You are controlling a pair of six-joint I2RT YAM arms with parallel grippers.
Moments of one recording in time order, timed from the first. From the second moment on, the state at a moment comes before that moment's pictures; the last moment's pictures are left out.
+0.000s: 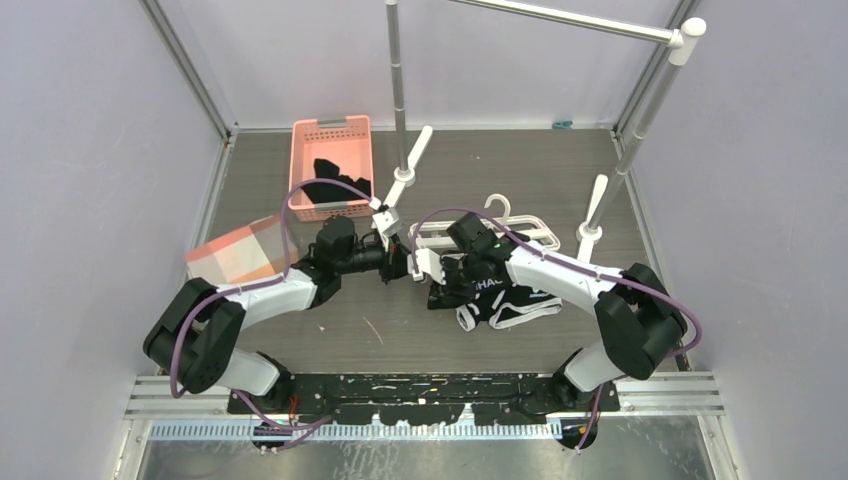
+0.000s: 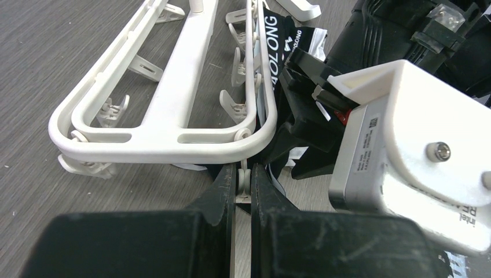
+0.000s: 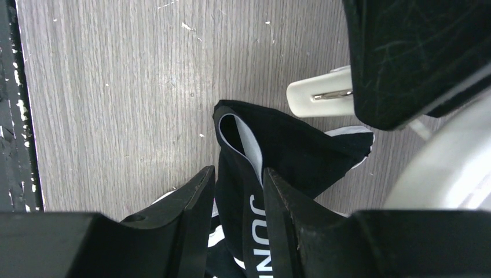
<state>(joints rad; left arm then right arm) -0.60 1.42 0.59 0.55 0.67 -0.12 0.72 1.49 0.92 -0.51 -0.47 -0.81</state>
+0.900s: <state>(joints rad) -0.60 1.40 0.59 0.51 0.60 -0.09 0.73 1.52 0.92 -0.45 -0.47 -0.84</state>
